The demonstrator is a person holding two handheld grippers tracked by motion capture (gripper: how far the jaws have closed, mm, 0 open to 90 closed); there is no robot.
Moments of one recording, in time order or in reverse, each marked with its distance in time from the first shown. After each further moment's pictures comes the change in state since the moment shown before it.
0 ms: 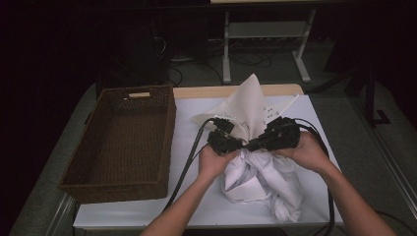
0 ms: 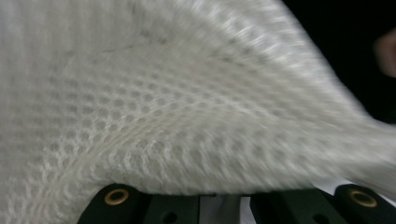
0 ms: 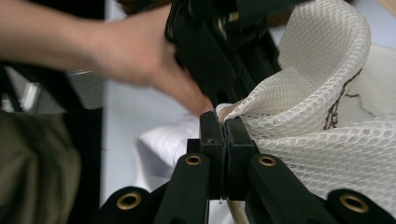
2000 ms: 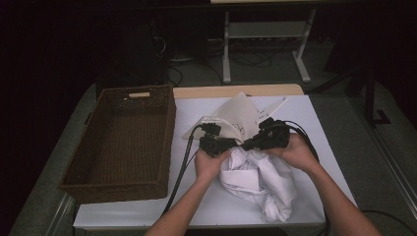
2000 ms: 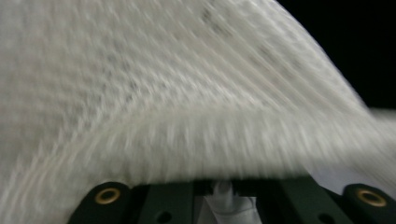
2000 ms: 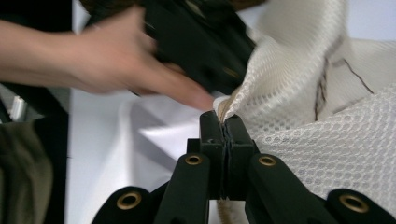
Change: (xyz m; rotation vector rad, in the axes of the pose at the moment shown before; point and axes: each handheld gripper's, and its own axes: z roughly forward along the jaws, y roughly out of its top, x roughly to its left) left arm 0.028 -0.024 -0.024 -0.114 0.036 -0.089; right arm -0.024 -0.014 0.030 0.013 -0.017 0.072
